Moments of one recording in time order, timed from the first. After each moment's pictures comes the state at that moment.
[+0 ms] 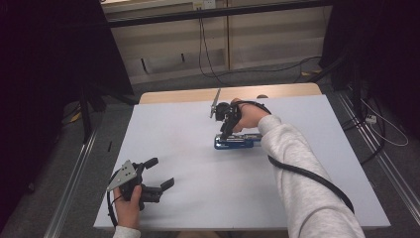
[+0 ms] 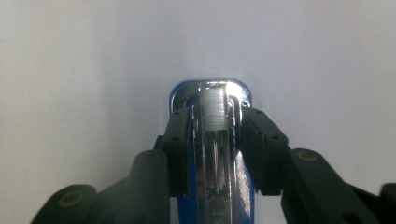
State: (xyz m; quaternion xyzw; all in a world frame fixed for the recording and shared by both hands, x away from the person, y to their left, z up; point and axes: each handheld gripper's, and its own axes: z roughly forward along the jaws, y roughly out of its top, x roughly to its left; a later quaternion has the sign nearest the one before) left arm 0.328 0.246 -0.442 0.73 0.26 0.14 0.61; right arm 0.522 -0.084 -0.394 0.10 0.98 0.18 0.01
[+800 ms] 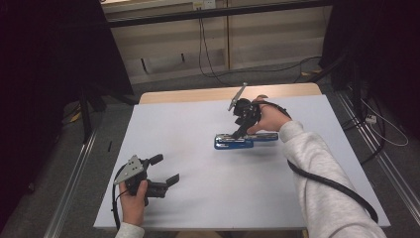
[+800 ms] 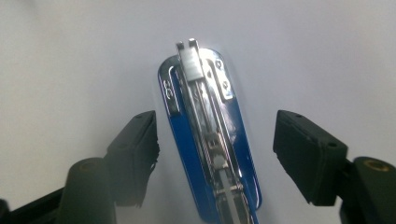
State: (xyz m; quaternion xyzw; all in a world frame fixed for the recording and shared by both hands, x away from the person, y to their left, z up) left arm 0.340 0.230 -0.438 0.74 0.26 0.14 0.60; right arm 0.504 -0.140 -0.385 0.21 0.95 0.24 0.03
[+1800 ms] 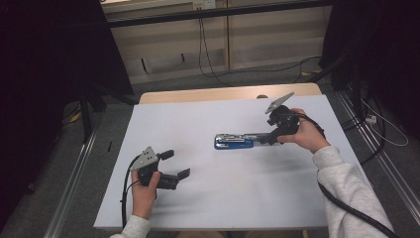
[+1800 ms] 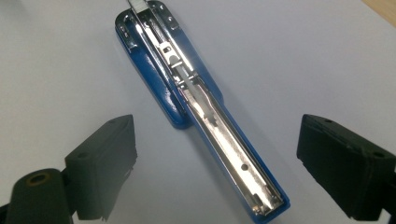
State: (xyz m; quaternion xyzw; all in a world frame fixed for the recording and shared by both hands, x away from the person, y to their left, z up) left arm 0.363 0.200 -0.438 0.77 0.28 0.11 0.57; right arm 0.453 -0.233 -0.396 0.32 0.89 0.31 0.09
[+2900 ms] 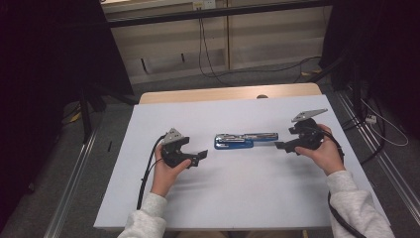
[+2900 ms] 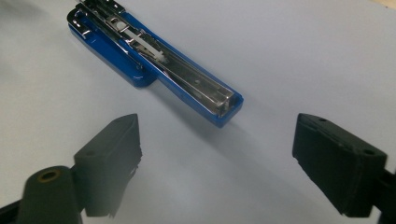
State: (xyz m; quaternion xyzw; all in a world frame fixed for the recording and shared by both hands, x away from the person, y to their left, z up) left arm 0.421 0.140 -0.440 0.79 0.33 0.11 0.50; right arm 0.407 -0.287 -0.421 0.43 0.82 0.36 0.14
